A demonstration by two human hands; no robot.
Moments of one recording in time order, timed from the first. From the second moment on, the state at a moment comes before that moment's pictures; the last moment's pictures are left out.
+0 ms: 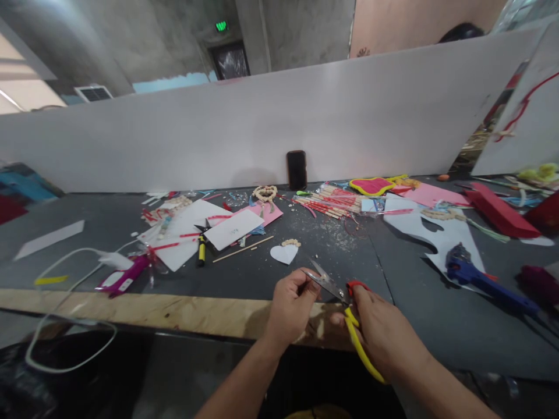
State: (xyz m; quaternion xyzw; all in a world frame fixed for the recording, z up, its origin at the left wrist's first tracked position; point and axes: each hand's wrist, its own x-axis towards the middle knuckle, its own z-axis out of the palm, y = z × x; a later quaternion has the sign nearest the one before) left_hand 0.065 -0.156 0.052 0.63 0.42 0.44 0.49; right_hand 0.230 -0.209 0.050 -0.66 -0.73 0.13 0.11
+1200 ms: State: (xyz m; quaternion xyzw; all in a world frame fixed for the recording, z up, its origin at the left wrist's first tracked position) left_hand 0.065 -0.161 0.048 0.59 0.43 0.41 0.55; right_hand 0.230 -0.201 0.048 -0.66 -0.74 0.12 0.06
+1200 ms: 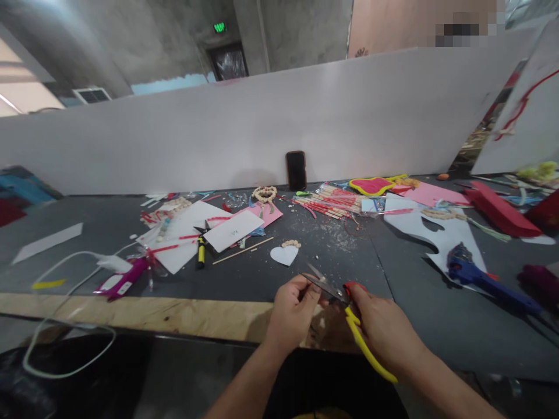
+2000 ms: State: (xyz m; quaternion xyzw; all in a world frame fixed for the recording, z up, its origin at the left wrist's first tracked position) left_hand 0.057 -0.160 0.055 0.60 0.40 0.39 0.57; right_hand 0.225 -0.204 0.053 -0.66 -0.74 0.13 0.07
